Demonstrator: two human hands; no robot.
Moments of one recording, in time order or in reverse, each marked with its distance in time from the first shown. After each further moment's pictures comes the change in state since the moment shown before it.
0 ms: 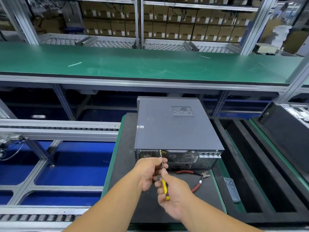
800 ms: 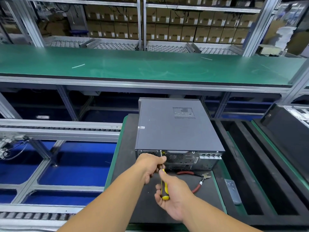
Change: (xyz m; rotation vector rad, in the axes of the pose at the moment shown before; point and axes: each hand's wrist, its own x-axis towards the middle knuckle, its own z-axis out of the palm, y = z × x) left_hand 0.011 0.014 0.000 0.318 0.131 0.015; right_hand -0.007 -0.003 -0.003 -0.010 -0.018 -0.004
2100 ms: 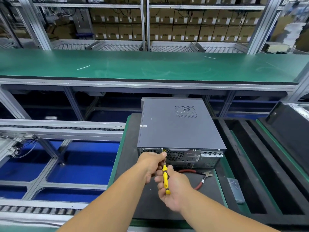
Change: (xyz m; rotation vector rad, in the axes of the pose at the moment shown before) left_hand -0.012 -0.003 0.005 -0.095 0.011 0.056; right_hand 0.001 -0.008 0.005 0.068 -0.022 0.074
